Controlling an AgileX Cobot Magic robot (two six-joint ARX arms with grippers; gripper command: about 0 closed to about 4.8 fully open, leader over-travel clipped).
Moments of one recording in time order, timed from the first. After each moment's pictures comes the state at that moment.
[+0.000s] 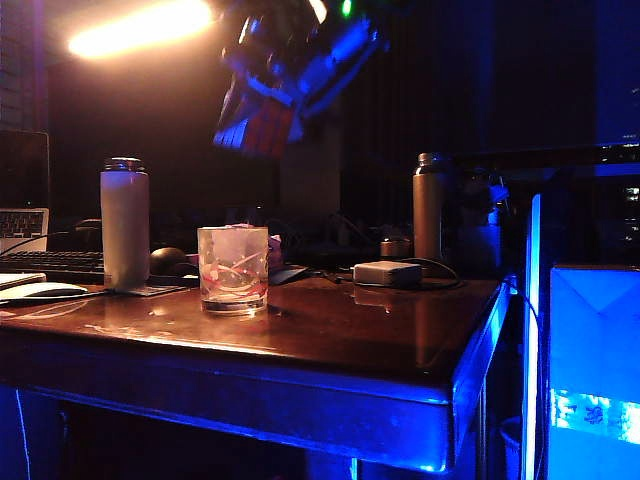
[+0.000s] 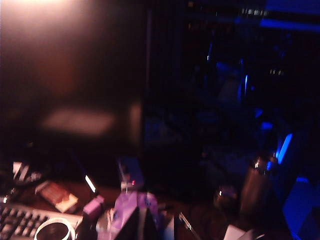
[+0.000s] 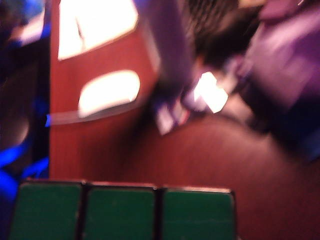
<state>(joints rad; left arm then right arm) -0.17 1.41 1.76 -0.33 0.13 -0.04 0.56 2.18 2.08 -0.42 -0.38 0.06</state>
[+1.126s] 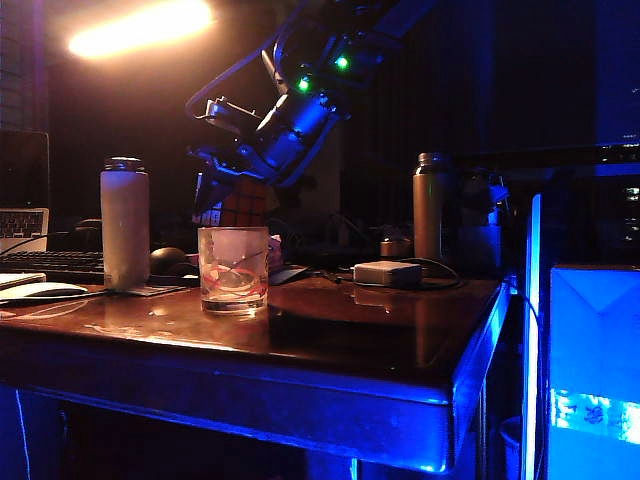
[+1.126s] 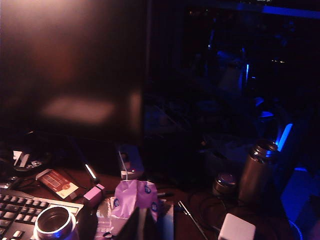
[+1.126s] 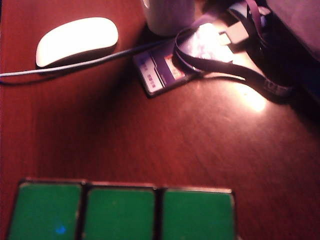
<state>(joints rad) -0.17 1.40 1.76 -0.38 0.13 -0.04 0.62 2.31 2.08 -0.38 -0.26 0.00</state>
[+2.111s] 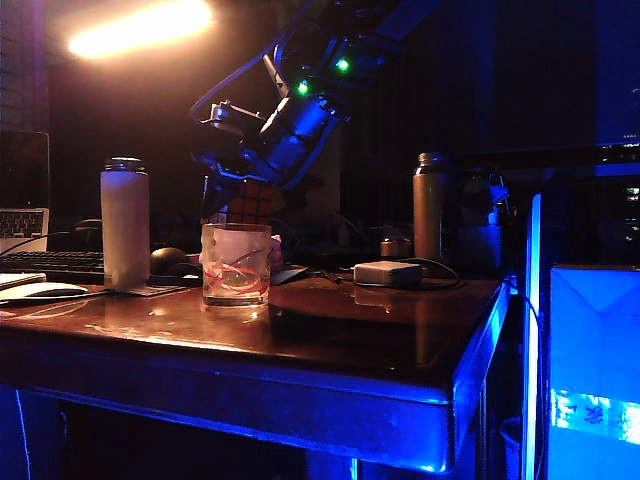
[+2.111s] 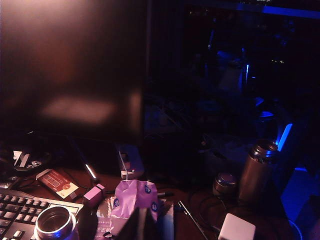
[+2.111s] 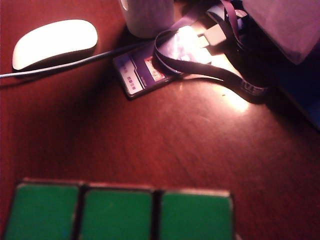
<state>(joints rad) -0.17 1.40 1.76 -0.38 0.13 -0.04 0.61 2.32 2.08 -0.38 -0.20 -0.01</state>
